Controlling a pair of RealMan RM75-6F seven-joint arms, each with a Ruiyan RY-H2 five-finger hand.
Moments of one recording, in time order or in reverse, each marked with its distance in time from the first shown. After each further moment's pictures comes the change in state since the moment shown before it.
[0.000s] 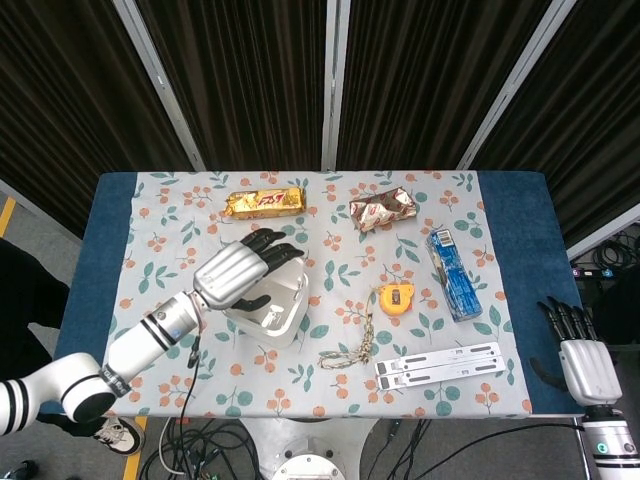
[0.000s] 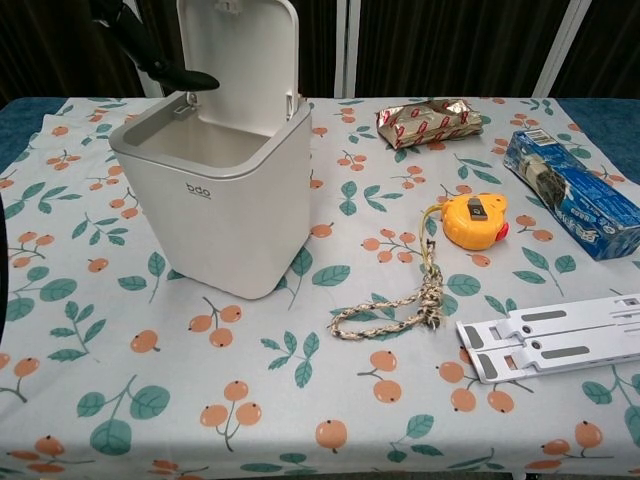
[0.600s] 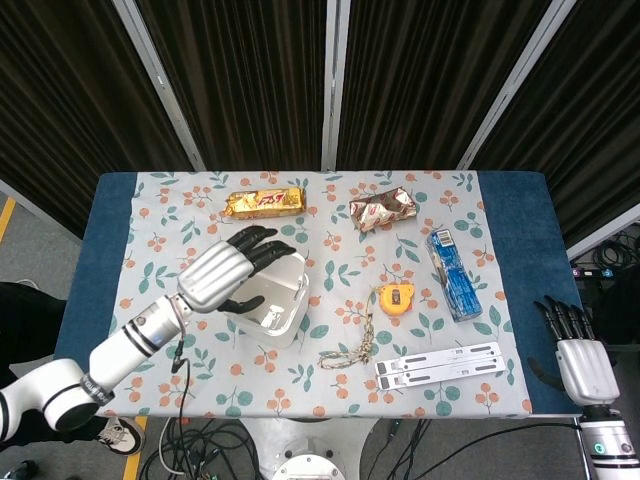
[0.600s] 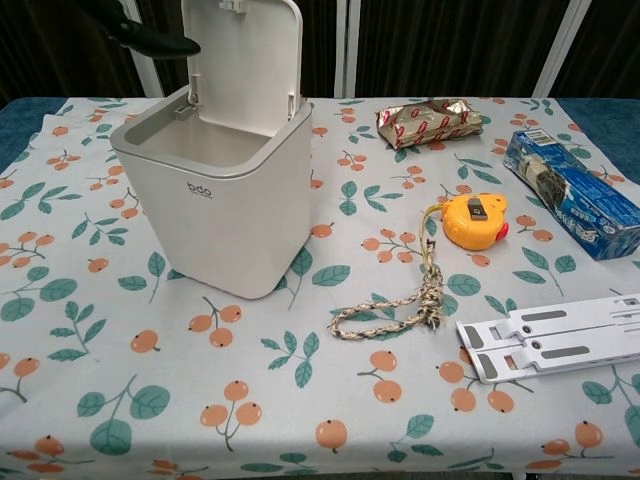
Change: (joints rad) left arm 0.070 0.014 -0.033 0.009 0.132 0.045 -0.163; right arm 0.001 0.013 -0.001 -0.041 -0.008 0.007 -0.040
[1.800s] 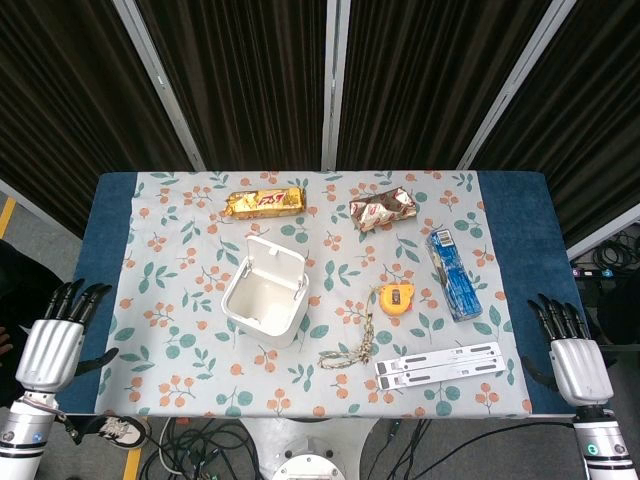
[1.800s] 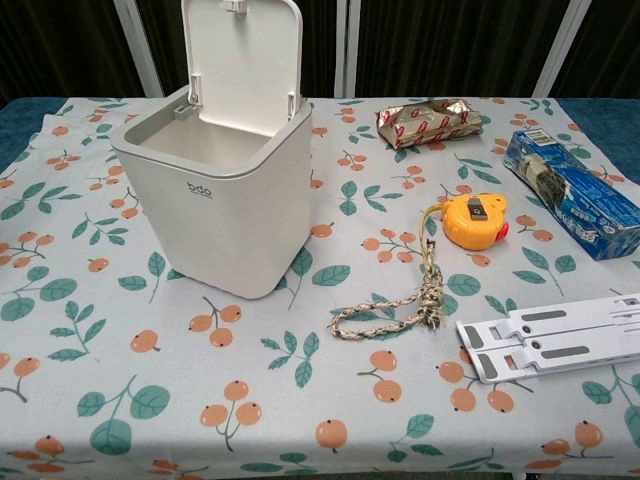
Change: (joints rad) left arm 0.650 -0.076 0.244 0.197 0.102 0.646 0.152; right arm -0.002 0.008 0.003 -0.064 -0.018 0.026 -0.072
